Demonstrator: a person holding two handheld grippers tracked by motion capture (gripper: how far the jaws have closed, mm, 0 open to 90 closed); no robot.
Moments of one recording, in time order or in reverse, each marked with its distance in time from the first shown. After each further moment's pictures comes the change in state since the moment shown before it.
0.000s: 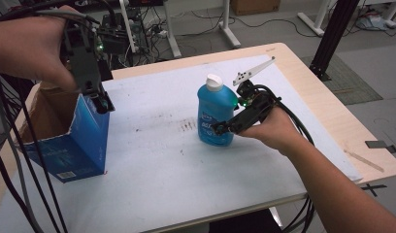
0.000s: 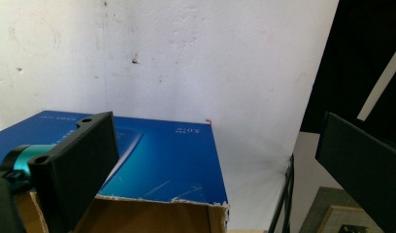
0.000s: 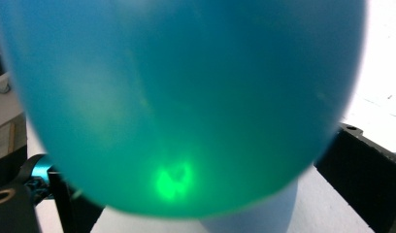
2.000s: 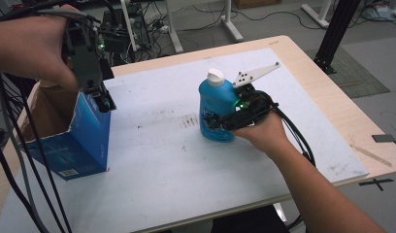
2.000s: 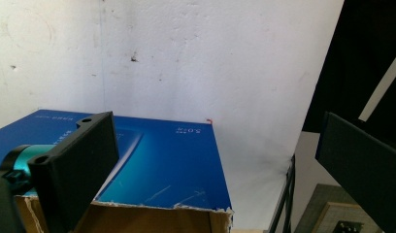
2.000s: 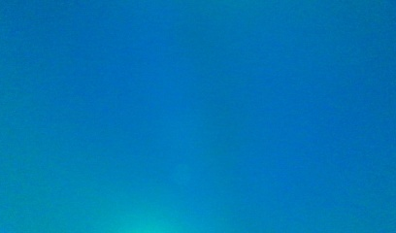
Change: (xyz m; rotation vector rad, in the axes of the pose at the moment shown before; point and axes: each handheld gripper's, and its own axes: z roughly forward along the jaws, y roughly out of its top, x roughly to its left) left arm 0.005 0.003 0.007 0.017 -0.007 -0.006; right arm 0.003 -0.014 0.018 -0.160 -0.059 -0.066
